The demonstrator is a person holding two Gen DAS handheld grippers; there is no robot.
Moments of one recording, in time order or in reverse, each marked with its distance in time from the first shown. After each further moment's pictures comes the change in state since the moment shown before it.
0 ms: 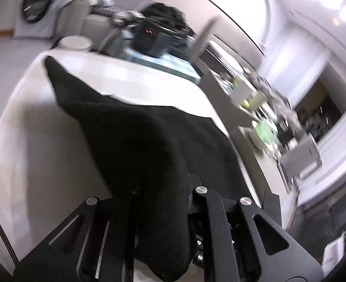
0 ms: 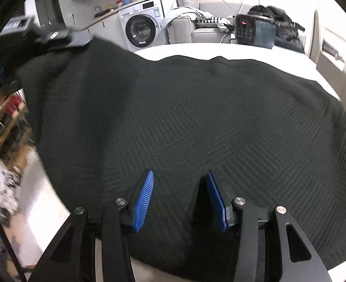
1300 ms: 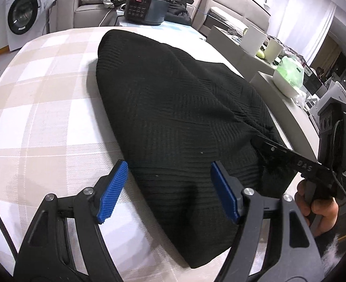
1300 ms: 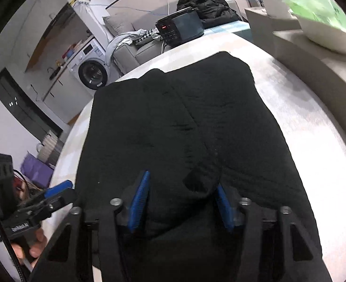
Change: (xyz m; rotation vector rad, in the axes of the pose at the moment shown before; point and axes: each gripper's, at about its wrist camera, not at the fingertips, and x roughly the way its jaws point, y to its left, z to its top) left arm 0.074 -0.016 -0.068 0.110 0.137 0.162; right arm -0.041 -0.129 0.004 0.365 -0.073 -0.033
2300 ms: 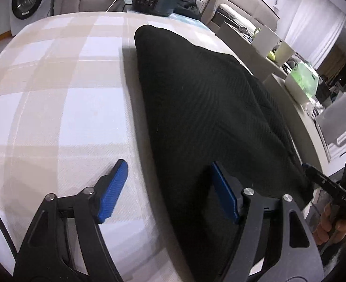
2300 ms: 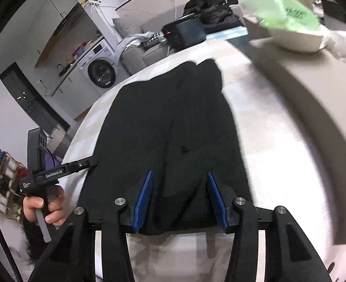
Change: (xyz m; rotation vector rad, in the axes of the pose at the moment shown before) left arm 0.036 0.031 0.007 -0.080 0.049 -0.020; right arm -0.064 -0.043 -0.010 -0.003 -0.022 0.036
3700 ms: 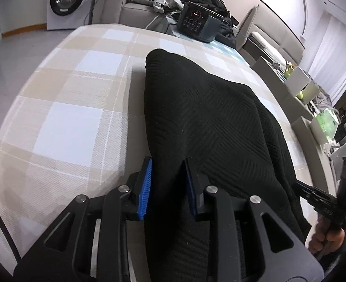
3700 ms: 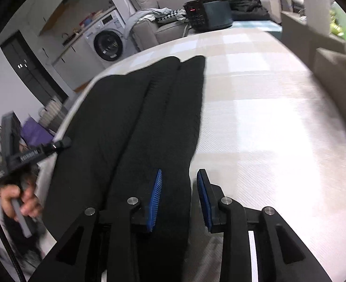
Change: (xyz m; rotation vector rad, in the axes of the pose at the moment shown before) left arm -0.028 0.081 0.039 -0.130 -0.133 0.143; right arm 0.086 0.044 0.027 -0.156 0.138 -0.028
